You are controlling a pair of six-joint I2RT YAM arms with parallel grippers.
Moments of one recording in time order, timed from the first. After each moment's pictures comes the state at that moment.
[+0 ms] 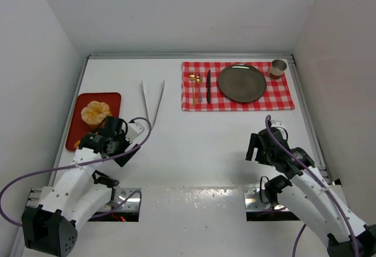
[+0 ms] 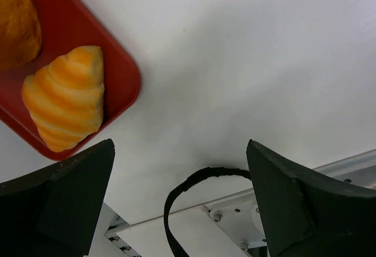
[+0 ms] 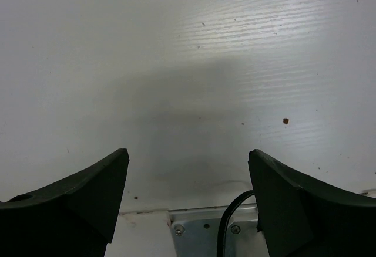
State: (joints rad) left arm -0.21 0.83 0.62 -0.92 -0.11 0.53; right arm 0.45 0.61 0.50 -0.91 0.28 0.59
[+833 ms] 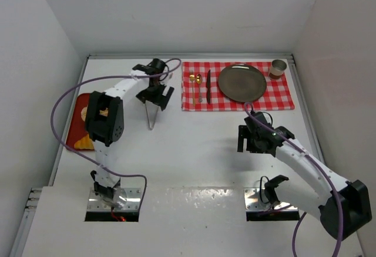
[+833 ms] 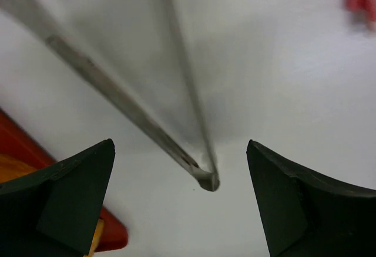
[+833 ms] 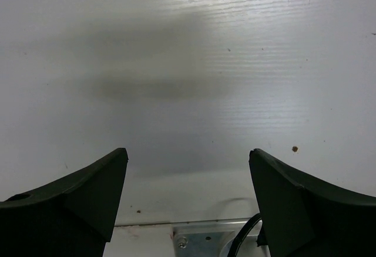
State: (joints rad) left arm -0.38 2.02 1.69 -0.91 -0.10 0.11; right arm 0.45 0.99 0.60 -0.78 0.25 0.50
